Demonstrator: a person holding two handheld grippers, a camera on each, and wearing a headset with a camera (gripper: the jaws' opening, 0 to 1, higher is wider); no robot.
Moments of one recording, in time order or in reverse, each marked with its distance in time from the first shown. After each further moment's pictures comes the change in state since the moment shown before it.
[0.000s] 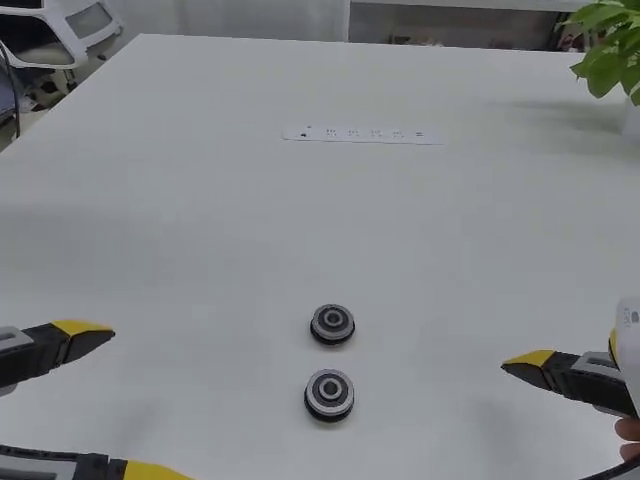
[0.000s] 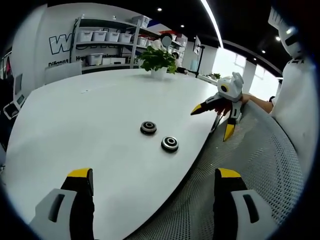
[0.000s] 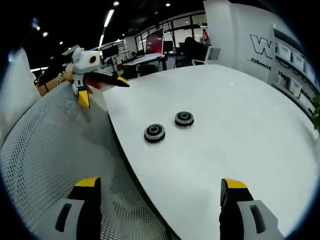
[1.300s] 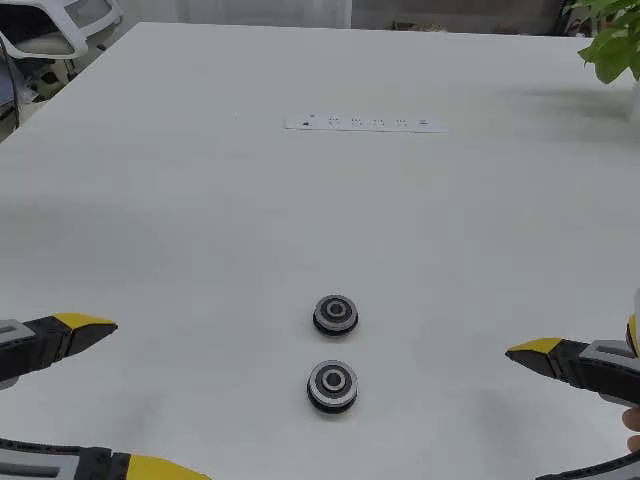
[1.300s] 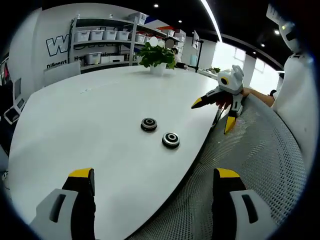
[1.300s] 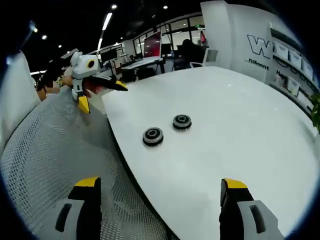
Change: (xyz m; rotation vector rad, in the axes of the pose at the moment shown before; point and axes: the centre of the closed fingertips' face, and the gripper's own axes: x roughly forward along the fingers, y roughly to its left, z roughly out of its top) left arm 0.000 0.001 -0.002 0.035 0.022 0.018; right arm -0.004 -0.002 0.006 0.026 -0.039 -0.017
